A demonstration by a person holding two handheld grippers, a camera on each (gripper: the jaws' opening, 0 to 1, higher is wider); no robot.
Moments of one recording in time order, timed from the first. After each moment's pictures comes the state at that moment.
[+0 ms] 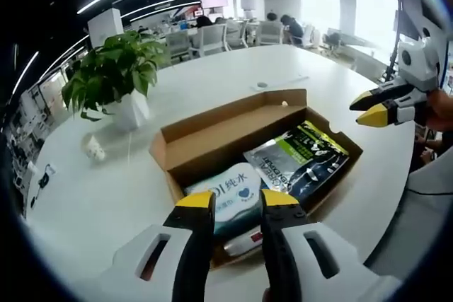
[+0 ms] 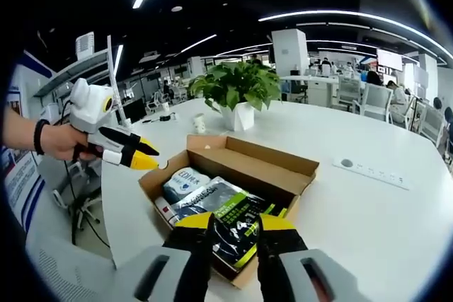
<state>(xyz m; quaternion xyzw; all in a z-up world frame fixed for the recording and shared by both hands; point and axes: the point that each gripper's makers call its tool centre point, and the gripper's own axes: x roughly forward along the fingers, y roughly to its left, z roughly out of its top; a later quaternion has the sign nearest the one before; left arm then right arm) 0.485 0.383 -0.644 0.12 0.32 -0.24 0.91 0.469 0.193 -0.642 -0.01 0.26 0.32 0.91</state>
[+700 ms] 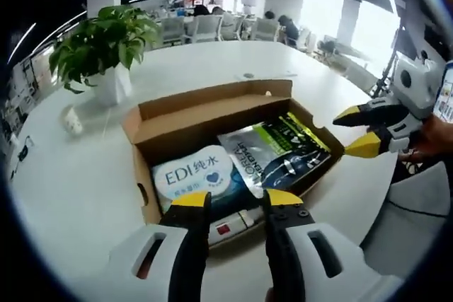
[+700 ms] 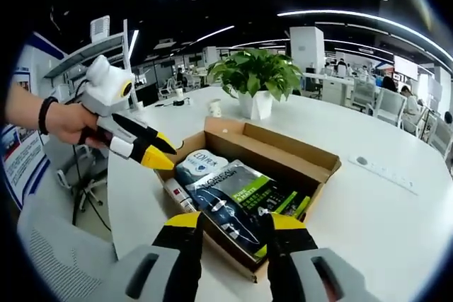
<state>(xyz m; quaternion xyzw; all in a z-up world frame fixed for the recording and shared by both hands) 0.470 0.360 -0.675 0.04 0.36 -0.26 0.89 0.445 0.216 -0.668 -0.05 0.27 0.35 0.90</state>
